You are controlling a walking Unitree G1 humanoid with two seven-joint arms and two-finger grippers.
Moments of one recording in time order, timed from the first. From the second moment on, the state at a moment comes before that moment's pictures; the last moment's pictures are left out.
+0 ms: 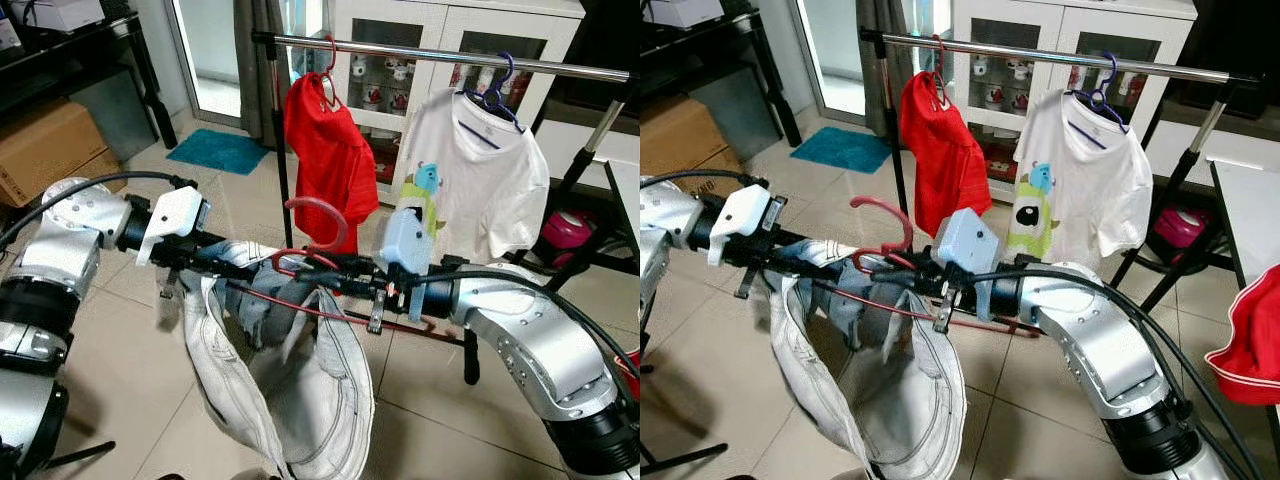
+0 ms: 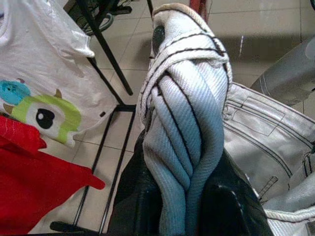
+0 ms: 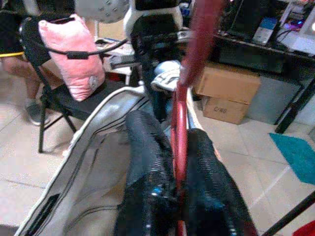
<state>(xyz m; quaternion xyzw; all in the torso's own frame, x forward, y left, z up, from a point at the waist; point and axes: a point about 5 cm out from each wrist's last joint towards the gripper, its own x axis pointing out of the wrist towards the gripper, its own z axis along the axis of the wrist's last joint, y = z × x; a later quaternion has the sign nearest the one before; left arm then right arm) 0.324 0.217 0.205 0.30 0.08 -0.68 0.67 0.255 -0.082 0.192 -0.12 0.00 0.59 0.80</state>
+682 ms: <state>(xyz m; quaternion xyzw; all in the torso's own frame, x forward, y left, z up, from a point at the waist) 0.332 0.217 0.215 0.28 0.09 -0.67 0.68 0.249 -0.076 0.174 -0.06 0.01 0.57 0.82</state>
